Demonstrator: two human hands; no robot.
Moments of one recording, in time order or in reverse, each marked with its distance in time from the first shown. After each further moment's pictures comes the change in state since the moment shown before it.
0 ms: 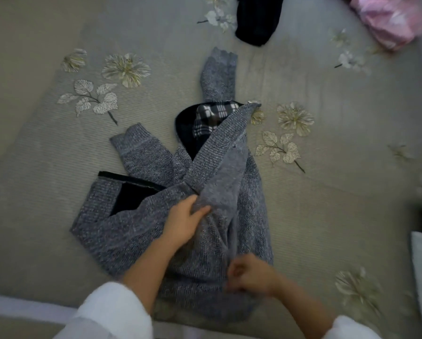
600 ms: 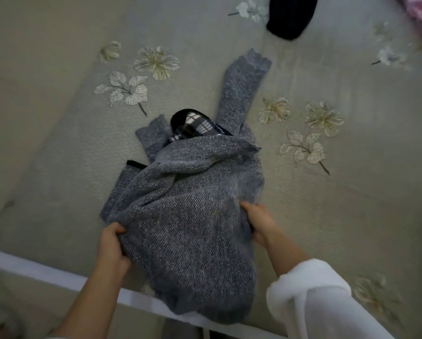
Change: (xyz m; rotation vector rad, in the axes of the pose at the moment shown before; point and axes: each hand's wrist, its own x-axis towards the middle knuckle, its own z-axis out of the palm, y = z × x) left_hand -0.079 -0.070 -0.108 -1.121 0.554 -0.666; right_hand 0.072 -0.062 -0.033 1.083 0.390 0.230
